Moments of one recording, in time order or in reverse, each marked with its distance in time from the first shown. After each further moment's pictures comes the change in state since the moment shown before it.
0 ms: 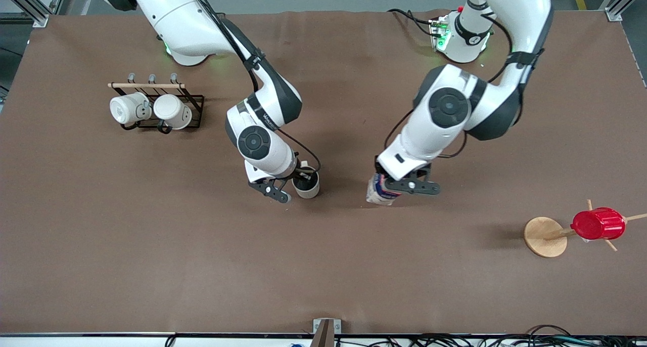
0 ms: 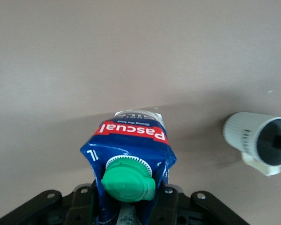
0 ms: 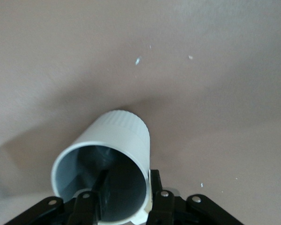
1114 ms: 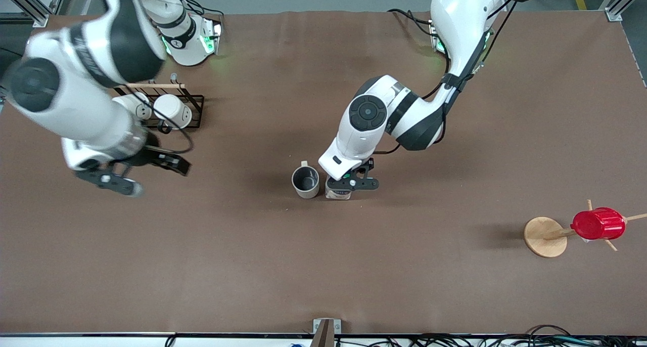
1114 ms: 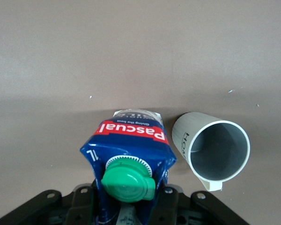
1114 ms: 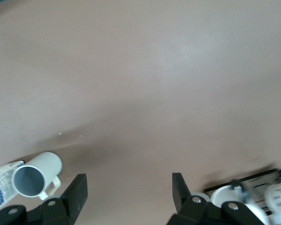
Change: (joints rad) left arm -0.165 0.203 0.013 0.203 0.025 -0.006 -0.240; right arm -0.333 -0.438 -0.071 0.038 -0.159 -0.492 -0.464
